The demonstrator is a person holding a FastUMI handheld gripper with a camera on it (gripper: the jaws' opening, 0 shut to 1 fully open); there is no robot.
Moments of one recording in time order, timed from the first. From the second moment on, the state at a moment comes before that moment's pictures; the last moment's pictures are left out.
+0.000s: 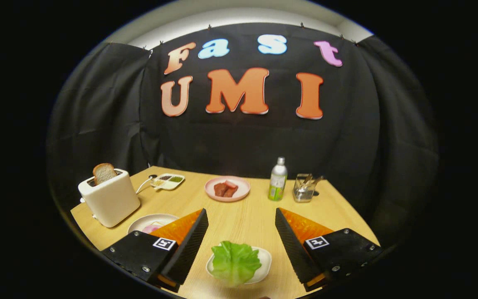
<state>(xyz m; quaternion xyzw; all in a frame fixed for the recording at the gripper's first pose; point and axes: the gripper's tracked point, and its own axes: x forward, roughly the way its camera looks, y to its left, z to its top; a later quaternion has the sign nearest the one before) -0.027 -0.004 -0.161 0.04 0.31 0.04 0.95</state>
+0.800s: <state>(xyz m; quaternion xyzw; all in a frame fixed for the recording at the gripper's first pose) -0.070 0.009 -0.299 0.01 0.54 0.05 0.84</state>
